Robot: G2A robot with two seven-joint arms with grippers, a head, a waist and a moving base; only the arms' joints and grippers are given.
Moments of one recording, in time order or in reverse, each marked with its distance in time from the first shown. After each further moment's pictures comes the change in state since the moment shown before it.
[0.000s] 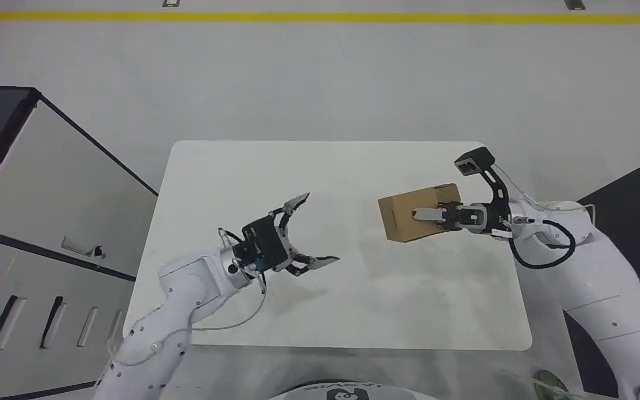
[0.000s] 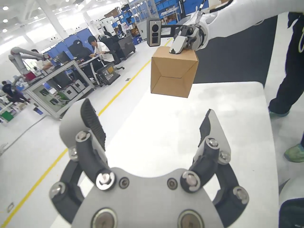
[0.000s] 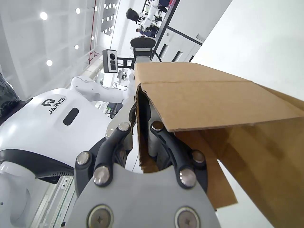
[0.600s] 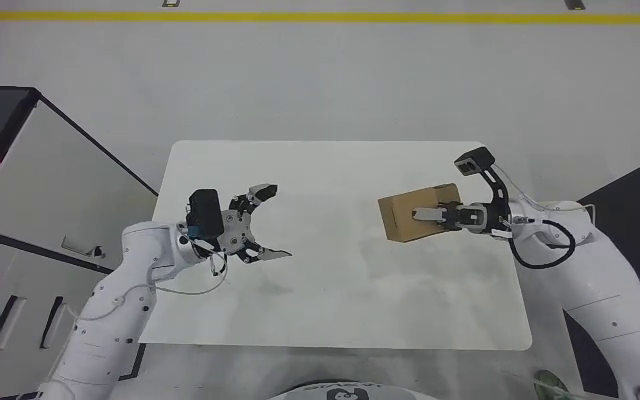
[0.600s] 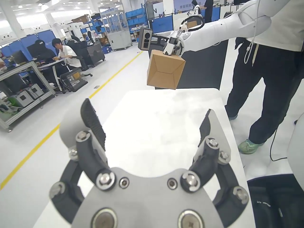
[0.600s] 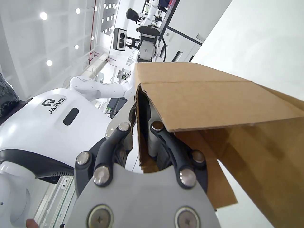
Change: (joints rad) left arm -0.151 0.121 -0.075 0.224 -0.139 -0.311 0.190; right arm 0.000 0.000 0.000 0.000 0.000 0.000 0.000
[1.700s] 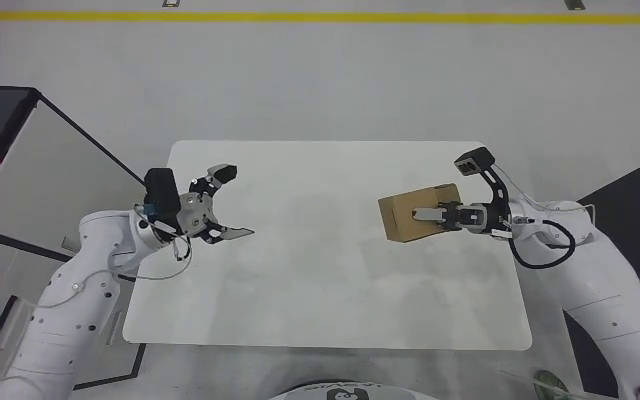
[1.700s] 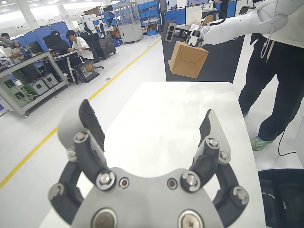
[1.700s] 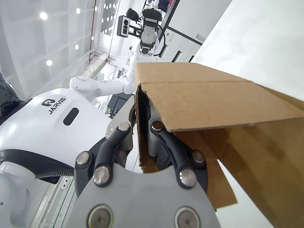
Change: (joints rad) left arm -0.029 0.126 -0.058 0.090 -0.106 0.000 0.011; right arm 0.000 0.000 0.000 0.000 0.000 0.000 0.000
